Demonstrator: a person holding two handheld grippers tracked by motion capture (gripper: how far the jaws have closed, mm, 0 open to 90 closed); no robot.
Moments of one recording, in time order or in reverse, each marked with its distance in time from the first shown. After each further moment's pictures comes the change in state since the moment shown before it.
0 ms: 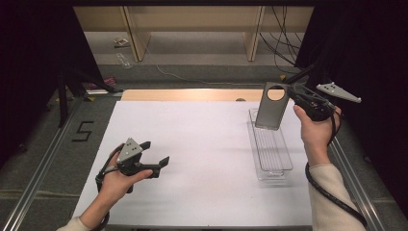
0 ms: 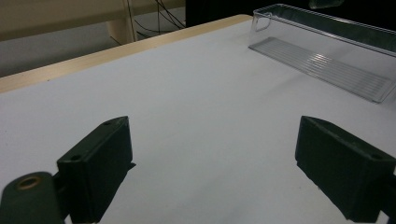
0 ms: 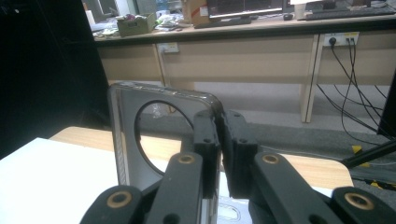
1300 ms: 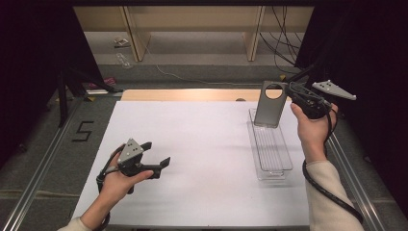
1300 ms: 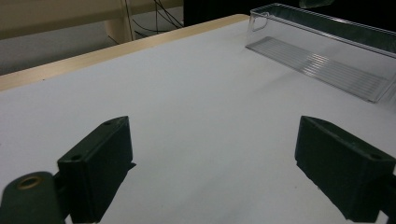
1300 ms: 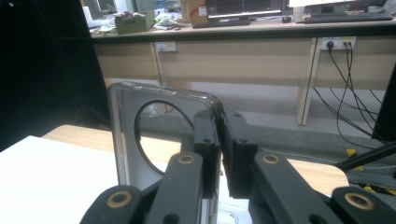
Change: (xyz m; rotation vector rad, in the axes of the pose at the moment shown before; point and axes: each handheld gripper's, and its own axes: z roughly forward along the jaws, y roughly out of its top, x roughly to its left) left arm -0.002 0.000 0.001 0.003 -0.007 -0.001; right arm 0.004 0.002 0.009 -0.001 -0.013 -0.030
